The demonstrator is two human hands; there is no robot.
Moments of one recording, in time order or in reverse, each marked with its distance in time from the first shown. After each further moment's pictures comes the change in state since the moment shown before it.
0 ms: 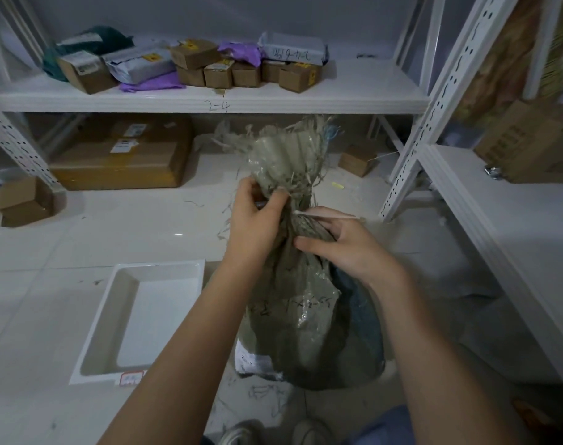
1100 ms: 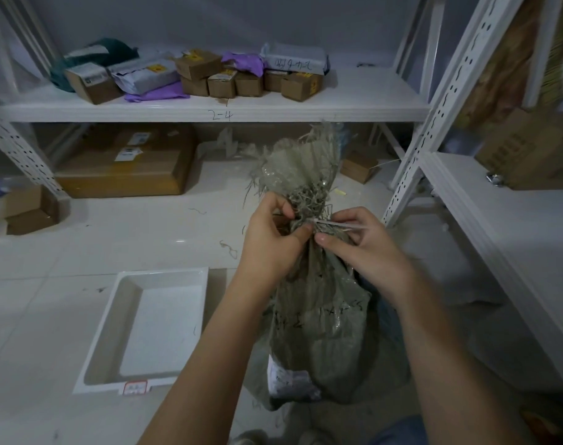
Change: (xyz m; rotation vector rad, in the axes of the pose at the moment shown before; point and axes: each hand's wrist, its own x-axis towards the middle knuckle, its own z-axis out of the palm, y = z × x) left_hand -0.012 0.001 0.001 0.171 -0.131 0.108; right_hand -0.010 -0.008 -0.009 -0.020 0.249 0.118
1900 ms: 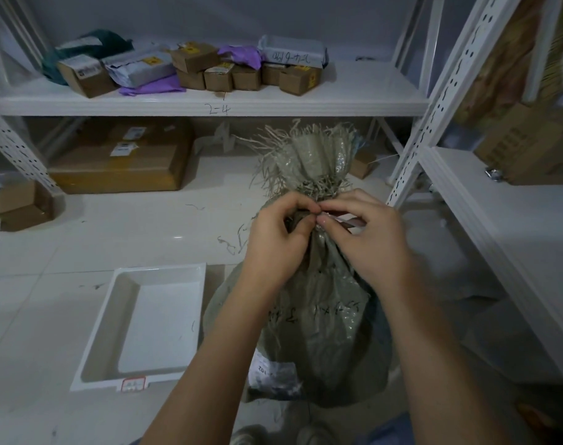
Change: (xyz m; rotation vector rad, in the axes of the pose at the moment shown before) left_hand -0.004 -0.001 0.003 0.082 -0.062 0.189; right_hand -0.001 -0.011 0.008 -0.437 0.243 -0.504
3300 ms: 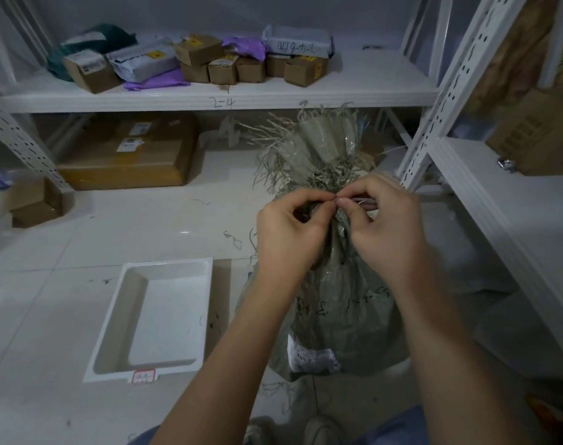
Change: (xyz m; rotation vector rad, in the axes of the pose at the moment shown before) left_hand -0.005 0.012 0.010 -0.084 0.188 -0.059; right_hand 0.002 -0.006 -0.004 -0.134 0.105 -0.115
